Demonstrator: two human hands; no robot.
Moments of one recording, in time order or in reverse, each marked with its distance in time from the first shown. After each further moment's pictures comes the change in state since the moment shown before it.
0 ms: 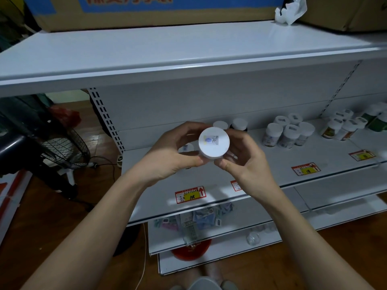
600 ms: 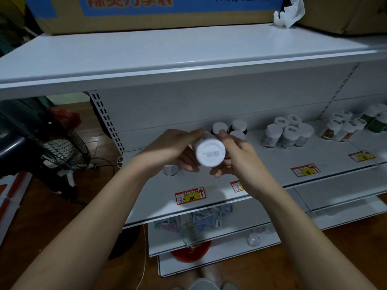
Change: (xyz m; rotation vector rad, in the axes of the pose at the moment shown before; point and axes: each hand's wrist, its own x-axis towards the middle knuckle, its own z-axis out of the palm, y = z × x) left_hand 0.017 0.018 0.000 -0.083 0.006 -0.438; right_hand 0.016 -0.027 0.015 -0.034 0.054 0.436
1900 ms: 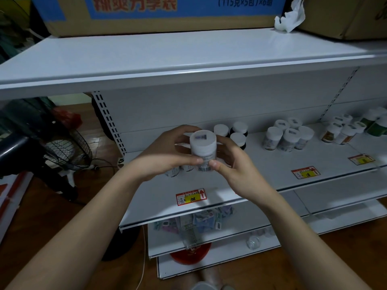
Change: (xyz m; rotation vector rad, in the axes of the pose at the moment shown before) left_hand 0.001 -0.022 -0.015 0.078 -0.016 0.315; right_hand 0.007 0.031 -0.006 -0.331 -0.098 -0.325
